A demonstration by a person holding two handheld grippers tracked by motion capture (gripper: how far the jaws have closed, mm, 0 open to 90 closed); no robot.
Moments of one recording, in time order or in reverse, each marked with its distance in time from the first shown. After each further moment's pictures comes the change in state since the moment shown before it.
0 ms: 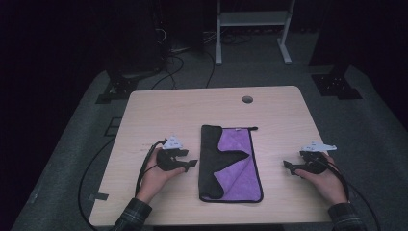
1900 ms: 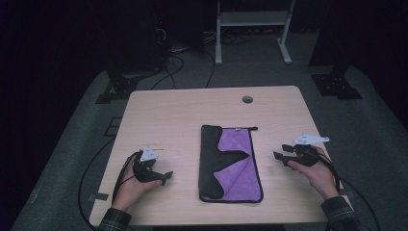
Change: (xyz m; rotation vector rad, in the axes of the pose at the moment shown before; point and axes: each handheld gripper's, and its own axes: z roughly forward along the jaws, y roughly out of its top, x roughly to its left) left arm 0.036 -0.063 -0.030 0.079 0.178 -0.019; right arm 0.025 0.039 -0.003 -0.088 0.149 -0.075
